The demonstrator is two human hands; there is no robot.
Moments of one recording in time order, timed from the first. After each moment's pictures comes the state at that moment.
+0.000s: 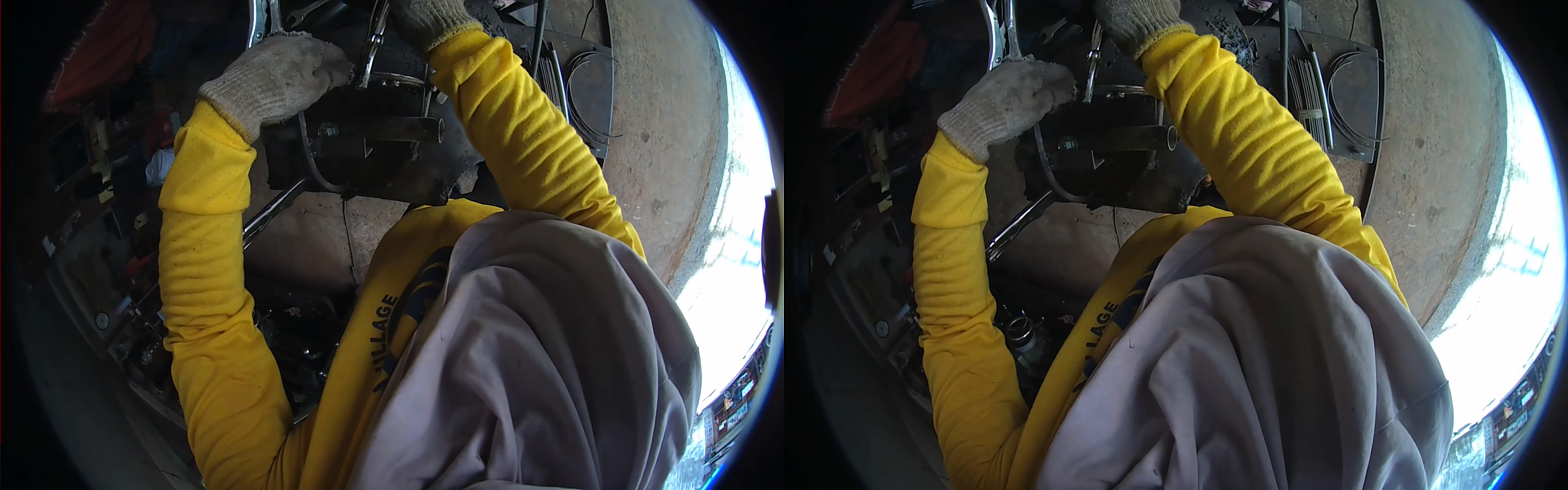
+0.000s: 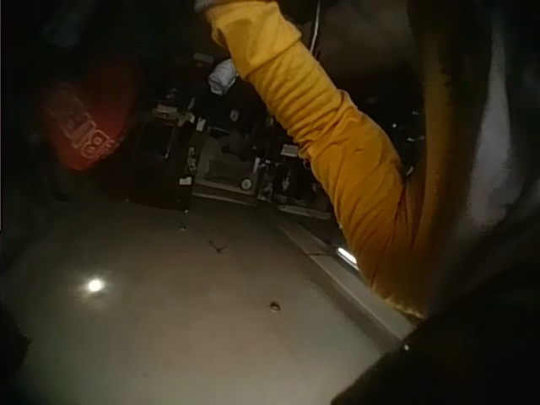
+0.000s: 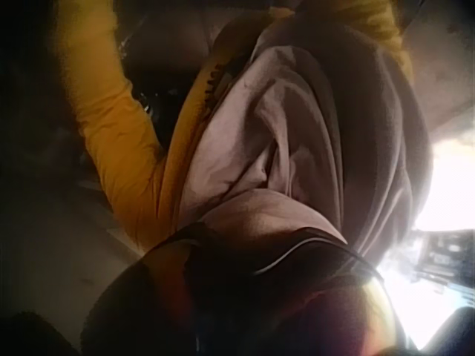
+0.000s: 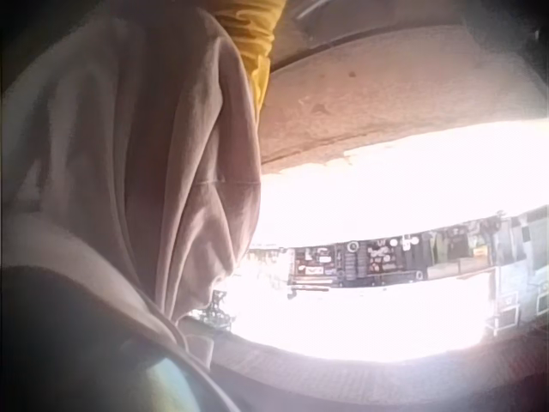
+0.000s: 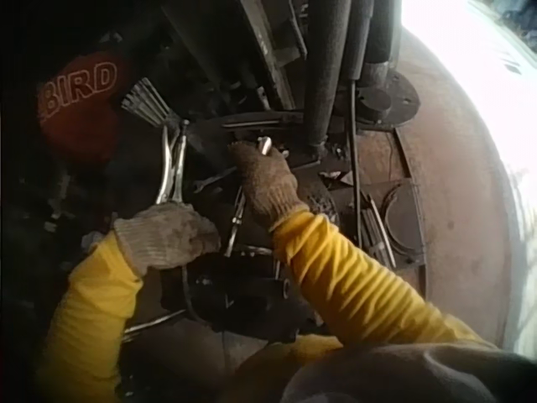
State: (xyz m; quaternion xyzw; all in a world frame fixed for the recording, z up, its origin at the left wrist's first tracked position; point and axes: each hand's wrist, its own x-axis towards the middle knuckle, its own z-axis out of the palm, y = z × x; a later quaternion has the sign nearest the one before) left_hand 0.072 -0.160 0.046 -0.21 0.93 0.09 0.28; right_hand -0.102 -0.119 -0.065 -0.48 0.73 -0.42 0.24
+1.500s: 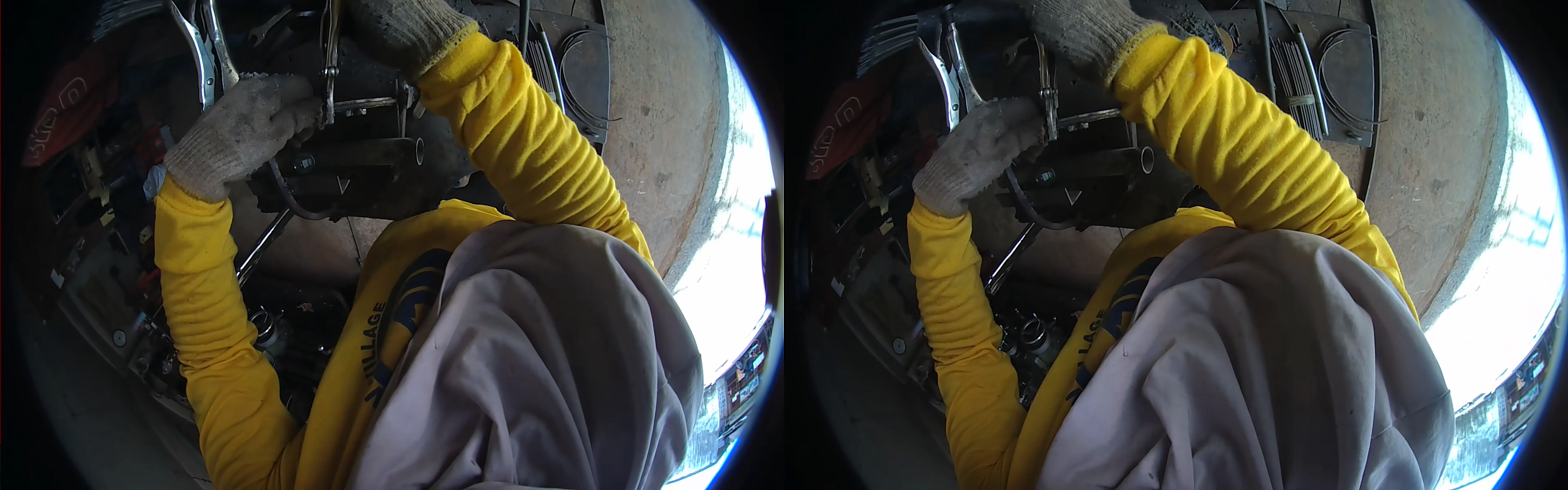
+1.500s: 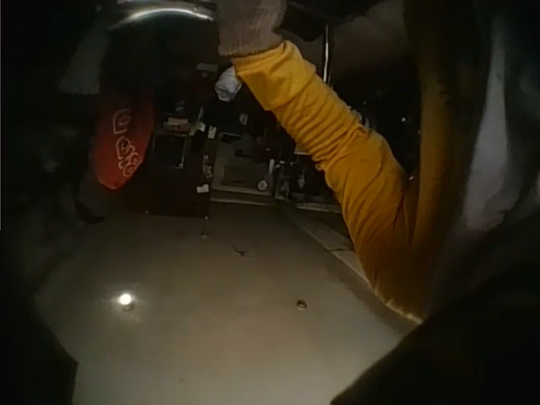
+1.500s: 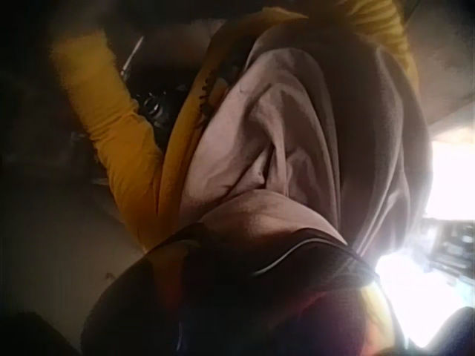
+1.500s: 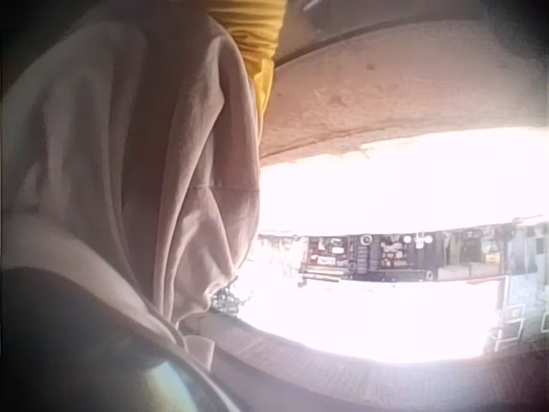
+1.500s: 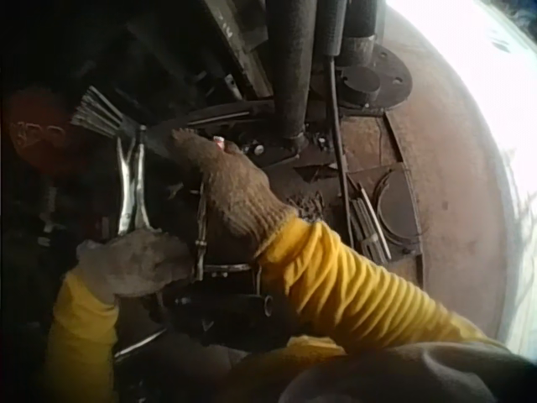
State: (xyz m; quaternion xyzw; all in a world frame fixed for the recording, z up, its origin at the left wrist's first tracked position) left_hand 0.020 -0.150 0.071 -0.35 0.80 0.17 0.46; right_hand -0.125 -0.115 -0.069 -0.49 0.54 -0.59 0.36
